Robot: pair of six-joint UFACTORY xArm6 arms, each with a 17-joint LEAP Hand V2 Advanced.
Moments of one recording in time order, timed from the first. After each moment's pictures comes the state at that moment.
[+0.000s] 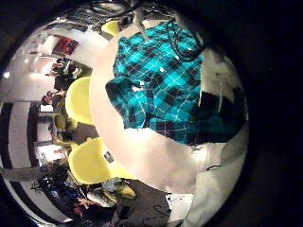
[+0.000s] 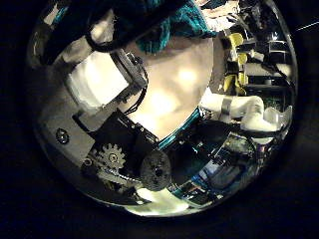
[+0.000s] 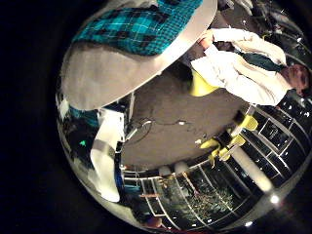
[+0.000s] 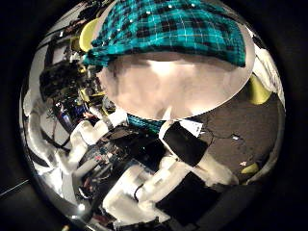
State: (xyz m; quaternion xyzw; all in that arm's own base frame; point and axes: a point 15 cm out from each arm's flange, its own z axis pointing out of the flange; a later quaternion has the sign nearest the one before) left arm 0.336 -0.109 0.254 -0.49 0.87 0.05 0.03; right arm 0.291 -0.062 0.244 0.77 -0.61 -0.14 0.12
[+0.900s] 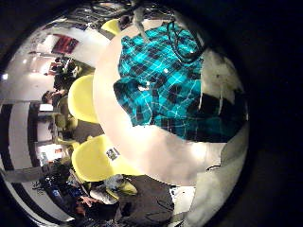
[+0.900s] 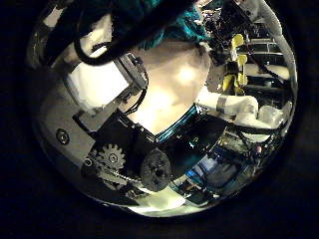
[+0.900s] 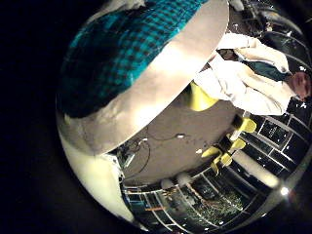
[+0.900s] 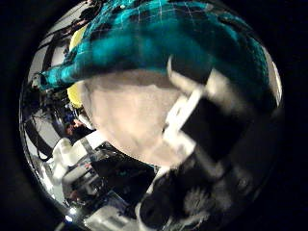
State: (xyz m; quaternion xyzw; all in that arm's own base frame) left arm 0.338 -0.090 0.270 -0.50 0.86 0.06 0.02; right arm 0.357 -0.057 0.171 0.78 -0.61 -0.06 0.12
